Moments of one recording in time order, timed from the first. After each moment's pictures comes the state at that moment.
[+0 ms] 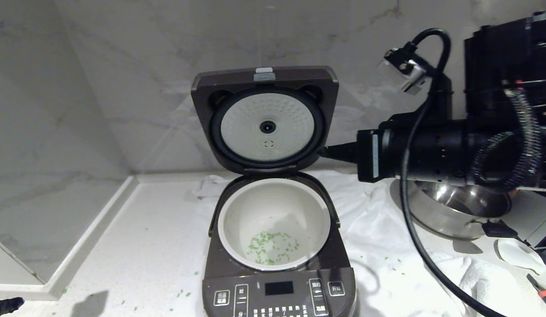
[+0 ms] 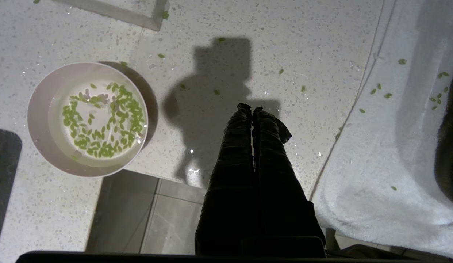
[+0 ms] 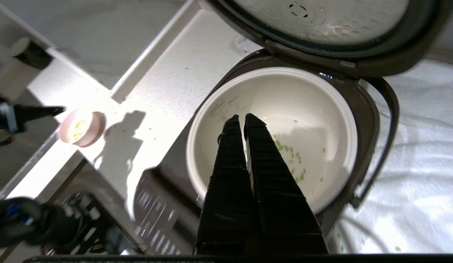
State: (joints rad) left arm 0.77 1.18 -0.52 0.28 -0.43 0.36; right arm 0.69 1.53 -1.20 0.01 0.12 0.25
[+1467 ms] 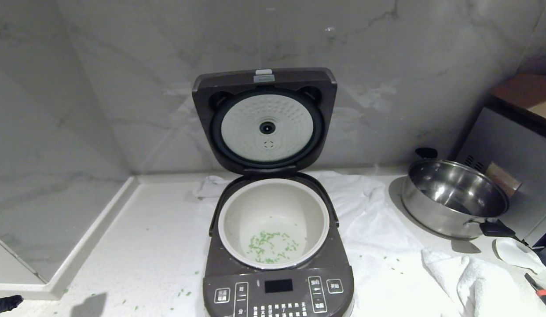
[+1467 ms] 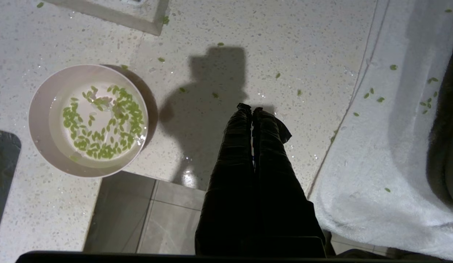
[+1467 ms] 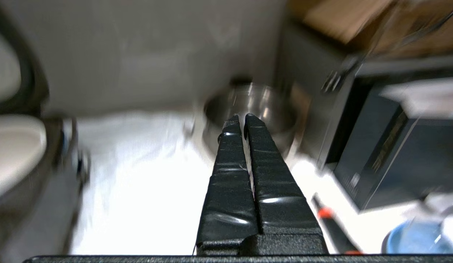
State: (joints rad) left arm 0.79 1.17 -0.53 0.28 -0.46 0.36; right arm -0.02 0.22 -0.48 0.20 -0.15 -0.03
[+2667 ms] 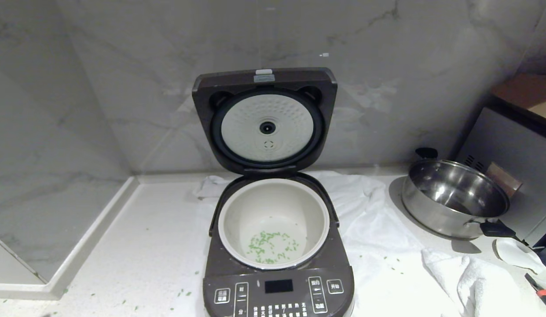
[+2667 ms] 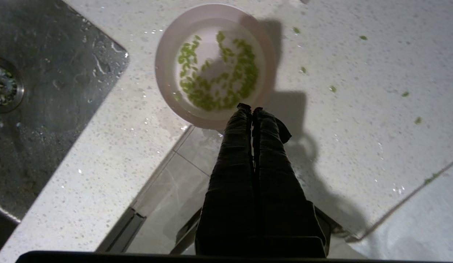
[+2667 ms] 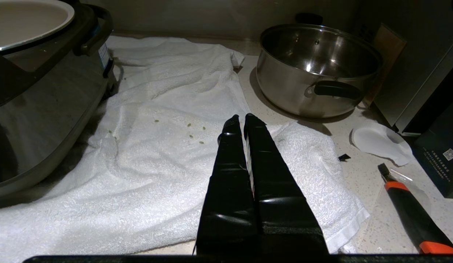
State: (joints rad) left arm 1.11 1.32 -0.55 0.24 -0.31 0.39; right arm 0.00 0.00 0.00 0.01 0.04 -0.08
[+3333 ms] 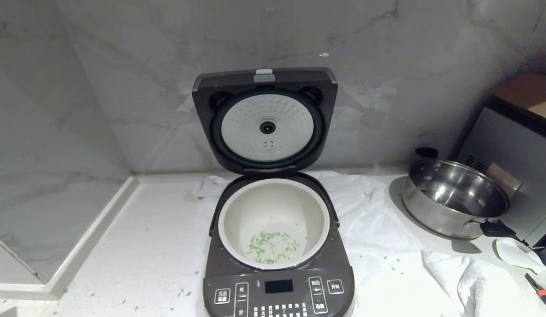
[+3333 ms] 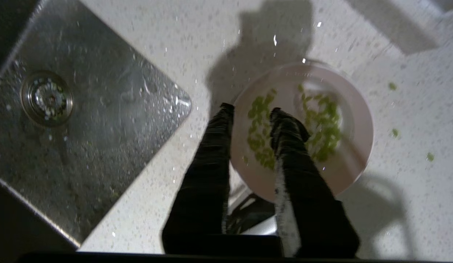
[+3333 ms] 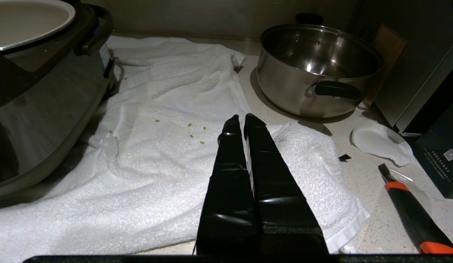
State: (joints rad) left arm 1.15 1.66 -0.60 -0.09 -0.19 0.43; right arm 0.00 0.00 0.00 0.01 0.04 -0.08
